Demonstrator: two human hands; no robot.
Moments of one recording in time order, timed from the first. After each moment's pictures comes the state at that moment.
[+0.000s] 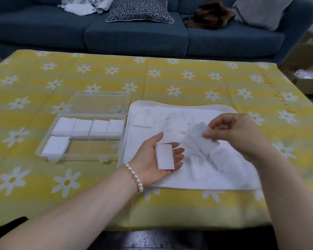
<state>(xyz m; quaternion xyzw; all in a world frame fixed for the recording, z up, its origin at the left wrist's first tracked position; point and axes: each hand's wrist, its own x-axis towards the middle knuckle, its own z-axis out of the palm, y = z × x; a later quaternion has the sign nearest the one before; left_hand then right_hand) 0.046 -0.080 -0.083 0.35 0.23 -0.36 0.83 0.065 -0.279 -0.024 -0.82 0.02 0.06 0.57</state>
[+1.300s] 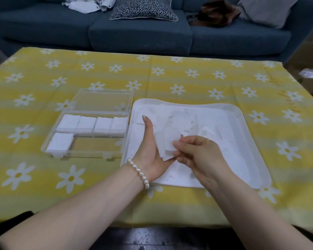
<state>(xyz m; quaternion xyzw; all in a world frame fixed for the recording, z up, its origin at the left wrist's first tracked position) 0.049 -0.085 -0.075 0.34 0.20 -0.28 0.88 0.025 -0.197 -0.046 -0.57 0.20 0.13 0.79</state>
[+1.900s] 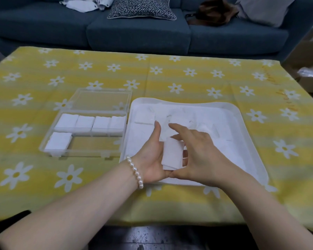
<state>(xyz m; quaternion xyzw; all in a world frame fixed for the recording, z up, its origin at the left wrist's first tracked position) 0.042 -0.083 -0.076 0.36 0.15 -0.42 0.82 0.027 -0.223 -0.050 -0.94 -0.22 0.06 0.25</state>
